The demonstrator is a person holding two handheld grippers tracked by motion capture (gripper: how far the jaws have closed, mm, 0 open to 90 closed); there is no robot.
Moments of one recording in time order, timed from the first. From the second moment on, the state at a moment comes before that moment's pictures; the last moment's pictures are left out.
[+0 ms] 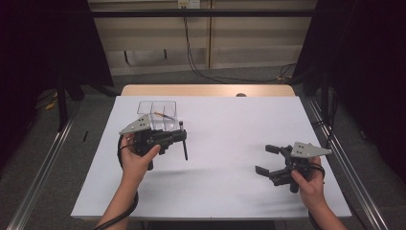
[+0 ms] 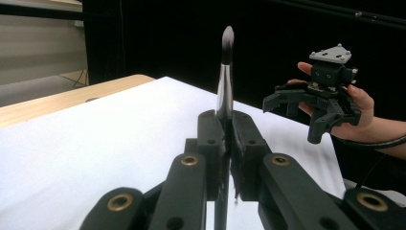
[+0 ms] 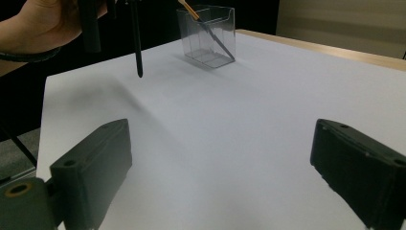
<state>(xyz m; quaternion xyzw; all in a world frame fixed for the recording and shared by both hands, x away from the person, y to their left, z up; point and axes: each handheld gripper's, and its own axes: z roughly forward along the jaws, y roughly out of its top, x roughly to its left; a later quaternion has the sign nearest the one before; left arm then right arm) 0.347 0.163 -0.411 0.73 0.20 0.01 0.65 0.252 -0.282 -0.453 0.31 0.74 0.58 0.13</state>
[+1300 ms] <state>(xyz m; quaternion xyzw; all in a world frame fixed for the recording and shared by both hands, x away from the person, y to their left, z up) 0.369 0.184 -0.401 0.73 0.23 0.05 0.64 0.240 -0.297 -0.460 0.32 0.74 0.57 0.15</state>
